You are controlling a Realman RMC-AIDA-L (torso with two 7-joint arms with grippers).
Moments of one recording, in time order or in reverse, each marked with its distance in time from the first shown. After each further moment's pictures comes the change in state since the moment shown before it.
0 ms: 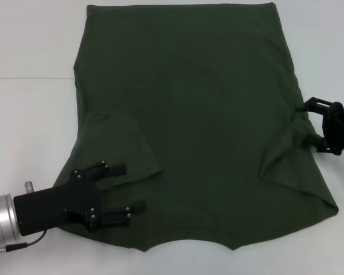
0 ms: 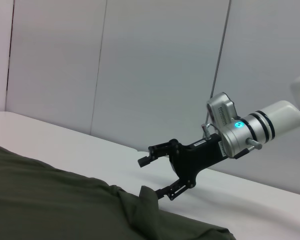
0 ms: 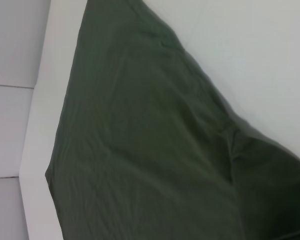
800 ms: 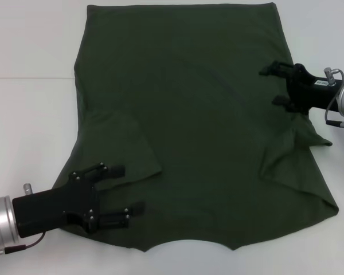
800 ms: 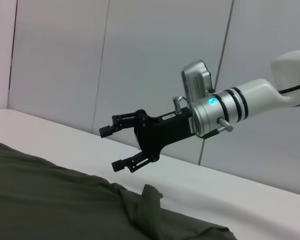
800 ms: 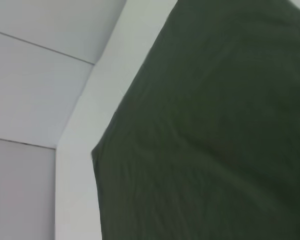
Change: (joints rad) left arm 0.007 0.000 0.000 0.000 0.000 0.000 -0.006; right arm 0.144 0.045 0.000 -0.010 0.016 0.081 -0.139
